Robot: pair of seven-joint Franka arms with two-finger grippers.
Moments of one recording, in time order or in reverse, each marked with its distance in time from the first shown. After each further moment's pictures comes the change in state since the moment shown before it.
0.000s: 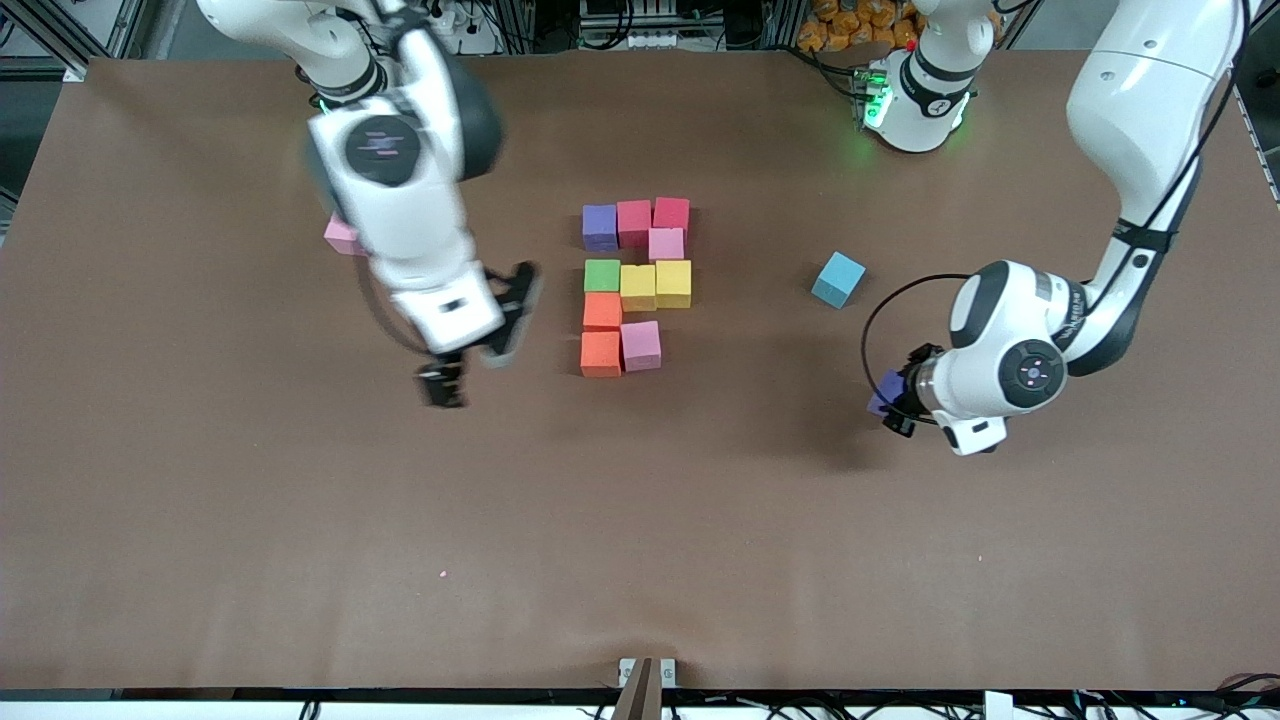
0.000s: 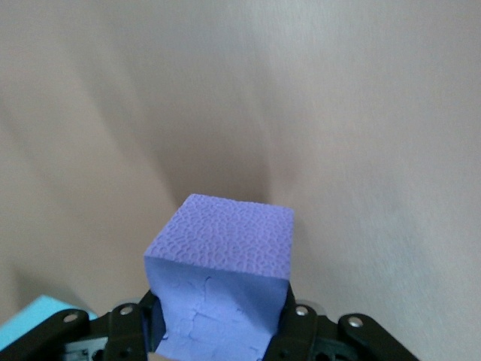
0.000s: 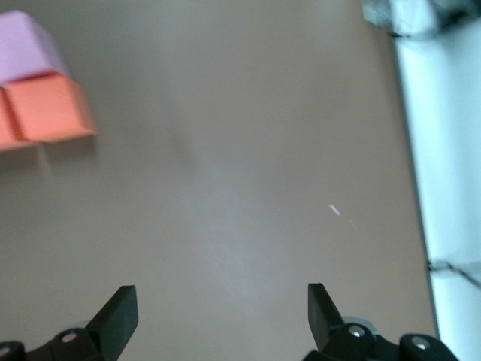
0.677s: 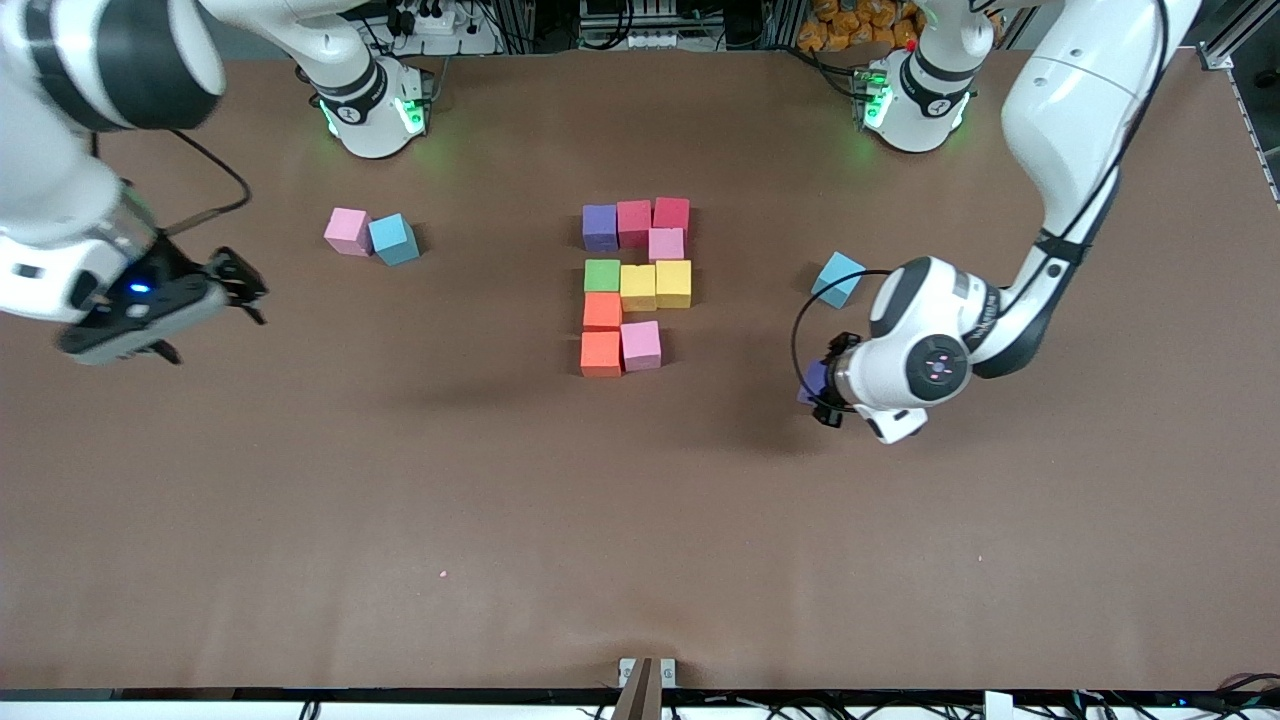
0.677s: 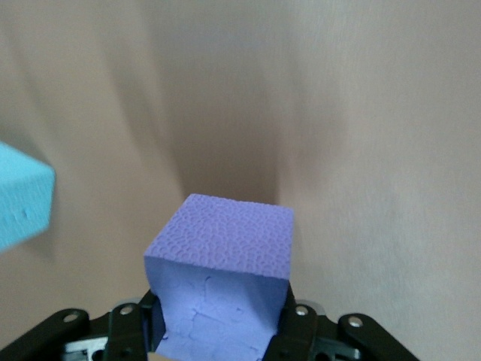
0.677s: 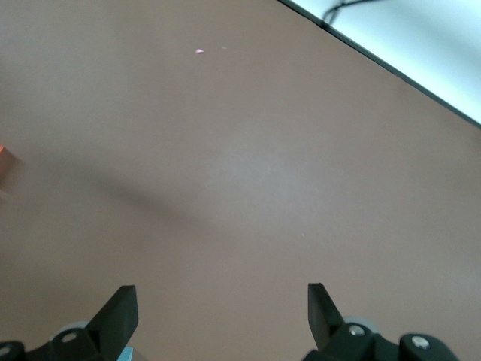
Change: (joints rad) left arm -0.171 0.061 -0.002 0.070 -0.064 0.003 -0.294; right arm -0.395 -0.243 0.047 -0.061 0.080 -0.251 0.399
